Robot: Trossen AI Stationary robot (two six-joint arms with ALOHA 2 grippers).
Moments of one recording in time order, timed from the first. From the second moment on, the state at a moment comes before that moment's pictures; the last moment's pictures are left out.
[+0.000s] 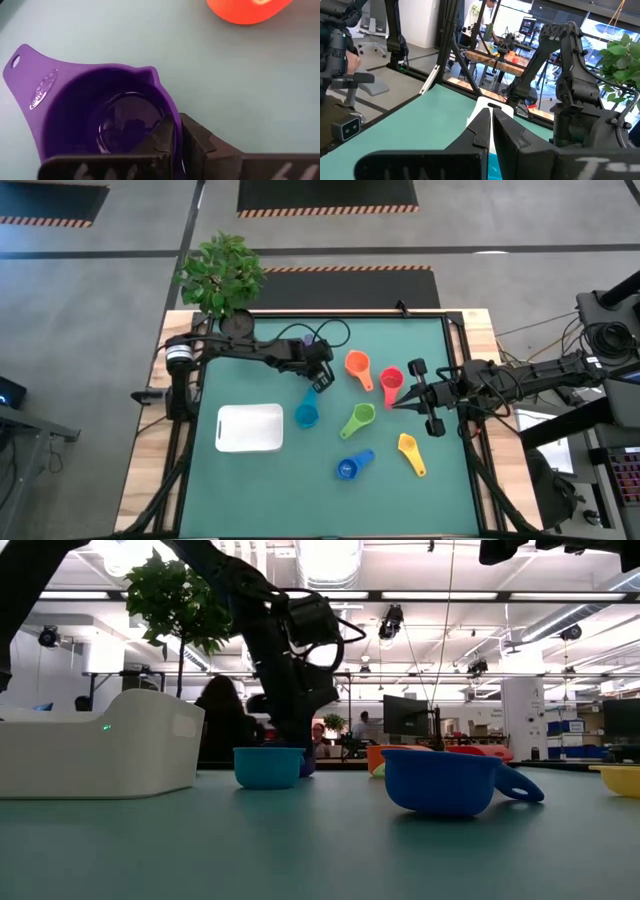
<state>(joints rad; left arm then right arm) 0.24 1.93 1.30 -0.46 -0.23 -0.29 0.14 0.67 0.47 0.21 -0.16 -0.29</state>
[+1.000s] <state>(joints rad) -0.11 1.50 1.30 -0.84 -0.22 0.44 0.14 0.67 0.47 0.19 -0.16 -0.29</state>
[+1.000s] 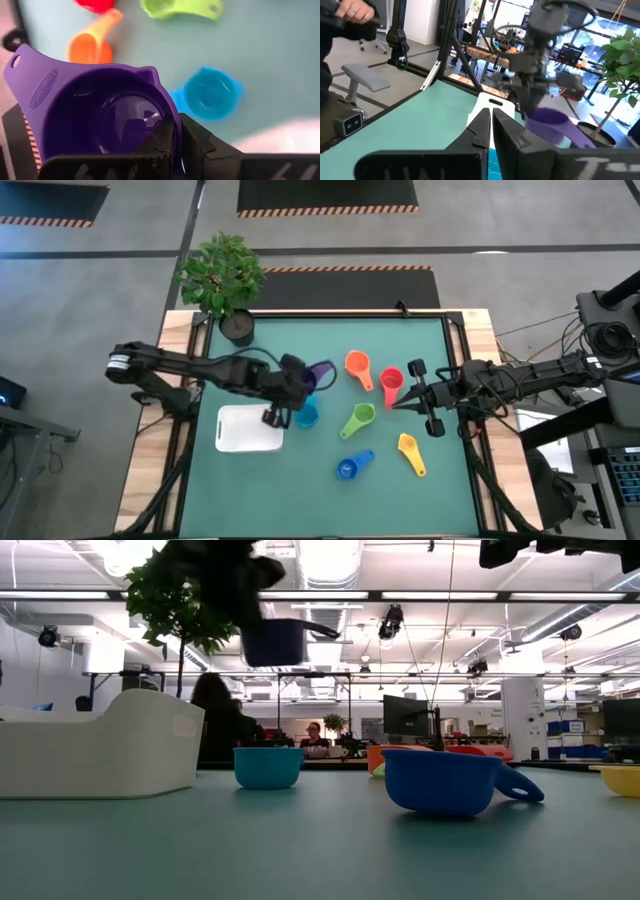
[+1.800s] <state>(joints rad) -0.43 1.42 1.30 -1.28 -0.13 0.46 0.14 0.67 0.47 0.19 -0.16 -0.25</state>
